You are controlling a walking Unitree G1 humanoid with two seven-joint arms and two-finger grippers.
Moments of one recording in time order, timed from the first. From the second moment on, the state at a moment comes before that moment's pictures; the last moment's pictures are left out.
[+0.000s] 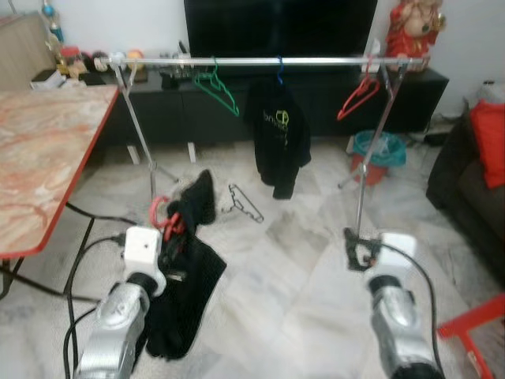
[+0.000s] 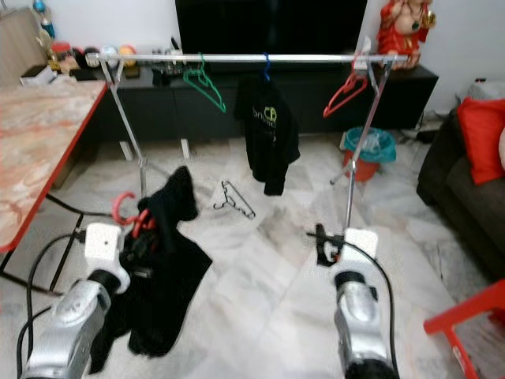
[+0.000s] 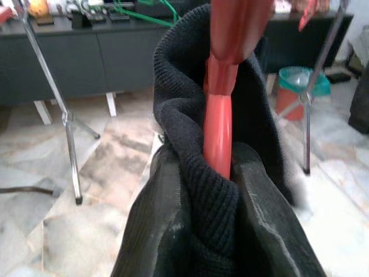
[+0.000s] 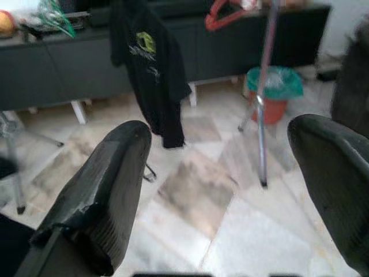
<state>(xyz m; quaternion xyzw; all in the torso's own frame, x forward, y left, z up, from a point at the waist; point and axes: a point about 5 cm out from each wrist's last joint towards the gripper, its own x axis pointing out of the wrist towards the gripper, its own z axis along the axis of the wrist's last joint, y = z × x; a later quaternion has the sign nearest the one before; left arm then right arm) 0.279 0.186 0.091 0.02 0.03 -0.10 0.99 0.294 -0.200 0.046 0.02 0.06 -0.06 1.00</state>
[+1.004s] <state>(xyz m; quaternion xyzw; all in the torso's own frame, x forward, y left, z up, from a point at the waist) 0.283 0.187 0.091 0.04 0.04 -0.09 0.99 0.299 -0.191 0.050 0.02 0.05 -0.04 1.00</state>
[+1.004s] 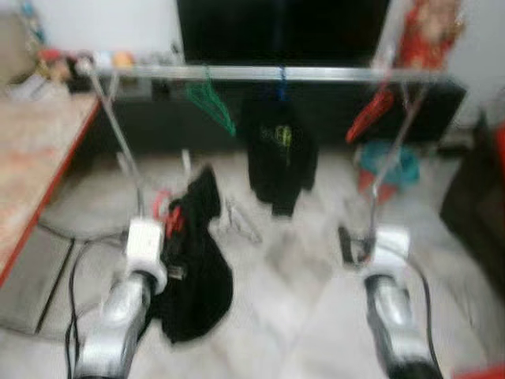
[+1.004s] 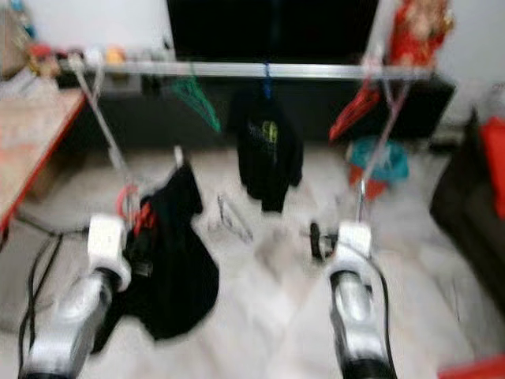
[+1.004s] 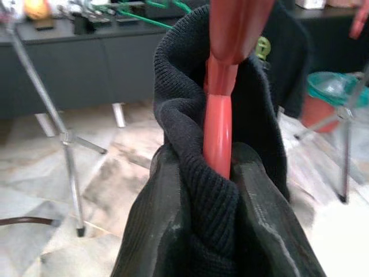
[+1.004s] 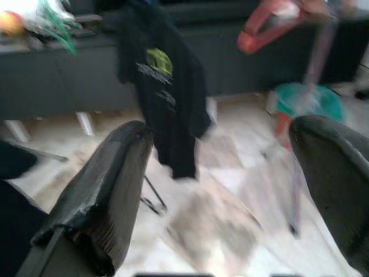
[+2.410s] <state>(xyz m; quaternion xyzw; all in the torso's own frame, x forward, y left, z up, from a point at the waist) 0.284 0.210 0.085 0.05 0.05 -0.05 1.00 0.285 -0.186 0.004 0.00 0.17 -0.01 0.99</state>
